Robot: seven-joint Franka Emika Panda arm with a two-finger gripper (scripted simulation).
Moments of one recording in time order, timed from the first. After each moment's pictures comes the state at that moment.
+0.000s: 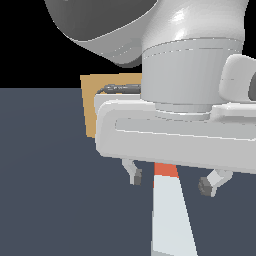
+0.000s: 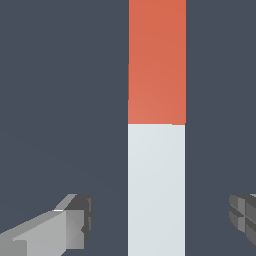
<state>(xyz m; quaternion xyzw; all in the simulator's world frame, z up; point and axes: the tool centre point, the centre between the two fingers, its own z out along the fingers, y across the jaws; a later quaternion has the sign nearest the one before) 0.058 -0.154 0.072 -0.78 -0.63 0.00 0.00</state>
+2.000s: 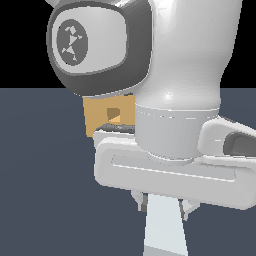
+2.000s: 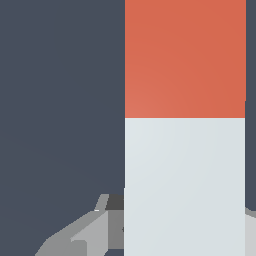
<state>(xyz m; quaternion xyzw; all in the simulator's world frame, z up) 0.052 -0.151 0.021 -0.78 -0.63 0.00 0.00</state>
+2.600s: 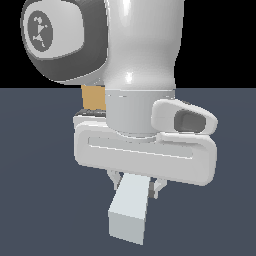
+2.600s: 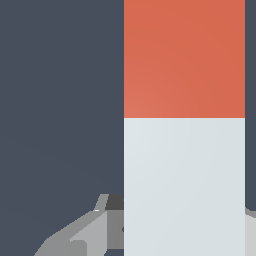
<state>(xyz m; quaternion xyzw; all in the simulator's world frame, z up) 0.014 -0.127 0.037 -0.79 -0.61 0.00 0.00</state>
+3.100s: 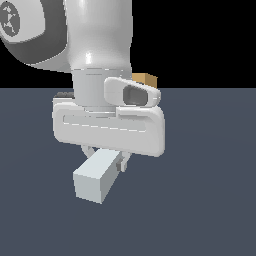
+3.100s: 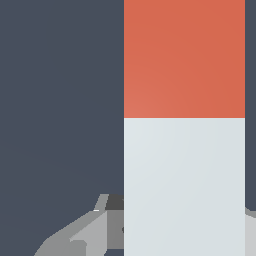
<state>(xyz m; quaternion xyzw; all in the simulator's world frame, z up) -0.039 -0.090 0.060 -0.80 -0.60 0.00 0.00</state>
